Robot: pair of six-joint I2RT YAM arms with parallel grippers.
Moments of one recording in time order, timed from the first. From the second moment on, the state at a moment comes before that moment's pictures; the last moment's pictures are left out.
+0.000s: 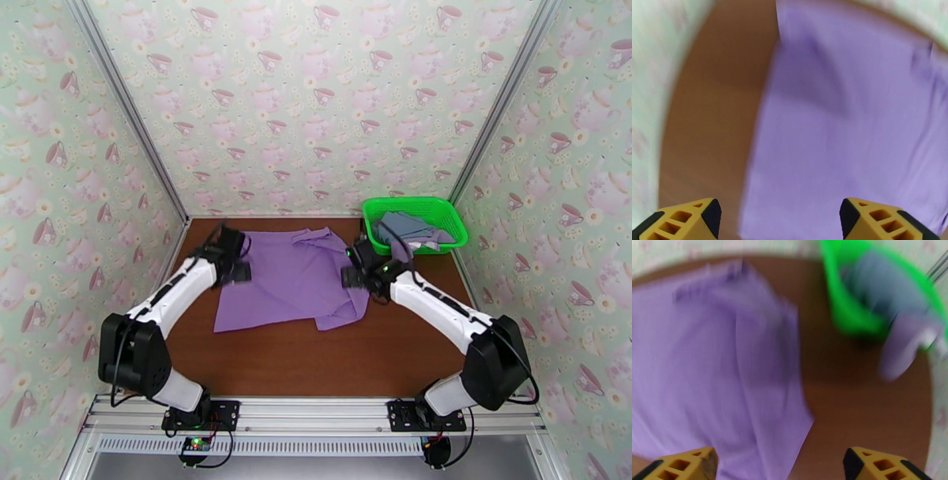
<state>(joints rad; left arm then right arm) -0.25 1.54 1.11 -0.86 -0.23 -0.50 0.59 1.51 1.09 -0.67 0.26 0.40</state>
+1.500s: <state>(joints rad) 0.07 1.58 0.85 -0.82 0.03 -0.72 0.93 1.73 1.04 -0.59 0.15 0.18</state>
